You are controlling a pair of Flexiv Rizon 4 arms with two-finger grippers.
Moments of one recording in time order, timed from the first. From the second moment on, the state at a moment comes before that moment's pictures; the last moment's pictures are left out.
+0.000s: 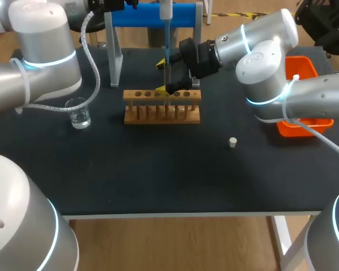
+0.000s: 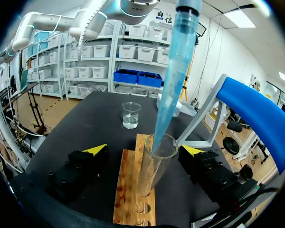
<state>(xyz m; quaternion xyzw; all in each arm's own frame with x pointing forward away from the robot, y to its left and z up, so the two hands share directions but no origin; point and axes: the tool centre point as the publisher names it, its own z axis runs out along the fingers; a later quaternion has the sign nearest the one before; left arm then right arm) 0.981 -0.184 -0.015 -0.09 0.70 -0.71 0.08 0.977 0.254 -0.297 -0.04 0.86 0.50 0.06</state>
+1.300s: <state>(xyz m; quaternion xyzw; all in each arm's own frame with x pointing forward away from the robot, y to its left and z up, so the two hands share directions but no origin) 0.982 -0.187 -0.026 -0.09 0.70 -0.70 0.08 0.977 0.254 -0.297 -0.04 0.86 0.50 0.06</state>
